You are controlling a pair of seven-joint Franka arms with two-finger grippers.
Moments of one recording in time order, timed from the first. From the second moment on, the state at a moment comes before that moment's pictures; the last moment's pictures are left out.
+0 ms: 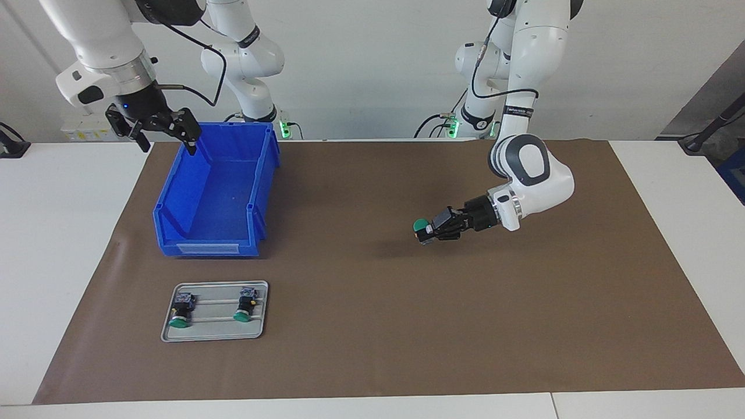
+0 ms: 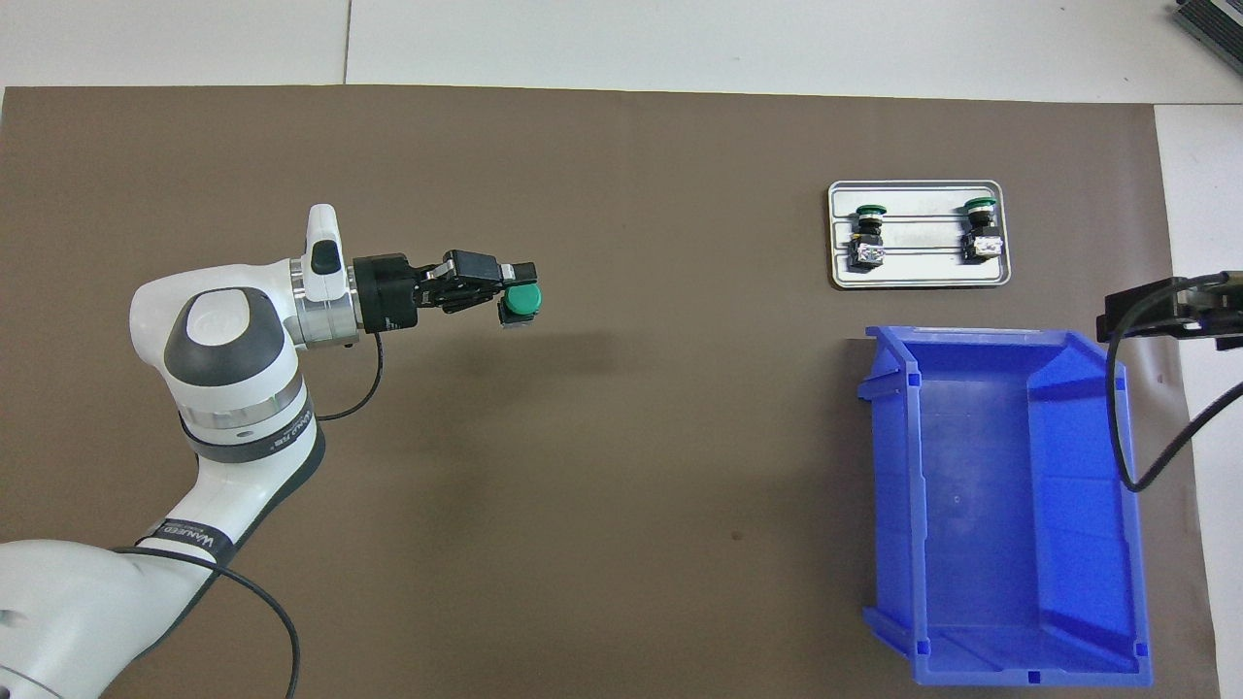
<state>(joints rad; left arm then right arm) -0.20 0.30 -0.04 -1.99 -1.63 2.06 0.68 0.06 -0.05 -0.08 -1.59 -0.03 1.53 0.07</state>
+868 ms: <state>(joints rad) -0.15 0.40 -0.04 -2.11 -1.90 1.91 1.02 0.06 -0.05 -0.08 -1.59 -0.03 1.53 0.07</state>
